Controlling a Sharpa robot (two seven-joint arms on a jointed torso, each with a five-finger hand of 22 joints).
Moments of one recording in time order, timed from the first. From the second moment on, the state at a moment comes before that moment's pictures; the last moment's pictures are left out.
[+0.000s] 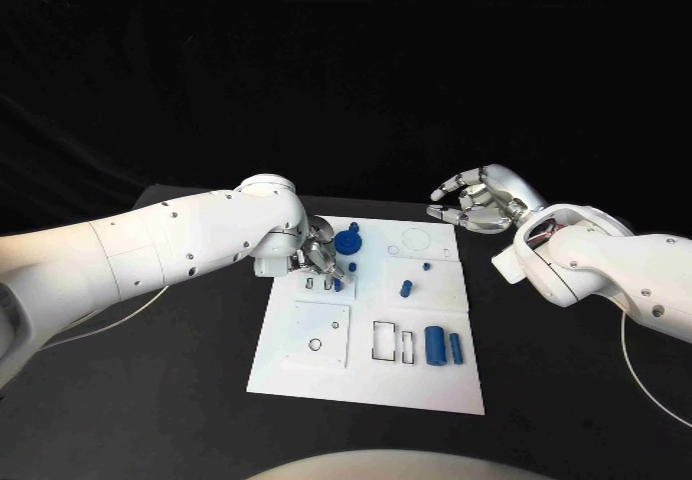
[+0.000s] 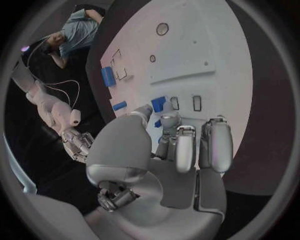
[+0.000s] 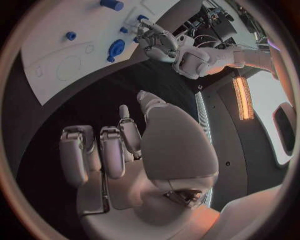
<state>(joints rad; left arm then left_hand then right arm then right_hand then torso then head) 1.34 -0.52 -0.12 1.24 -0.98 0.38 -0.54 1.20 -0.06 0.20 0.29 0.24 0.85 0.07 0.68 0.54 1.22 0.01 1.11 0.97 1.46 -0.05 1.56 1.31 0.07 1.45 0.04 1.44 1.28 1.29 -0.91 -0.12 1.58 -0.85 -0.54 0.05 1.36 -0.17 0.26 0.28 0.27 0.84 0.16 0.35 0.39 1.33 0.08 1.36 1.30 1.46 0.01 1.53 1.31 0.01 1.47 0.11 1.51 1.31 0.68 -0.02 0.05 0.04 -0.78</state>
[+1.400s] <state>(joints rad) 1.34 -0.62 -0.11 1.33 -0.84 0.26 -0.54 1.28 -0.19 0.65 0.30 0.25 0.83 0.08 0.74 0.54 1.26 0.00 1.10 0.98 1.47 -0.06 1.56 1.31 0.07 1.46 0.03 1.45 1.30 1.28 -0.91 -0.12 1.58 -0.85 -0.54 0.05 1.36 -0.17 0.26 0.28 0.27 0.84 0.16 0.35 0.39 1.33 0.08 1.36 1.30 1.46 0.01 1.53 1.31 0.01 1.47 0.11 1.51 1.31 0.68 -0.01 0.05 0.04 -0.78</state>
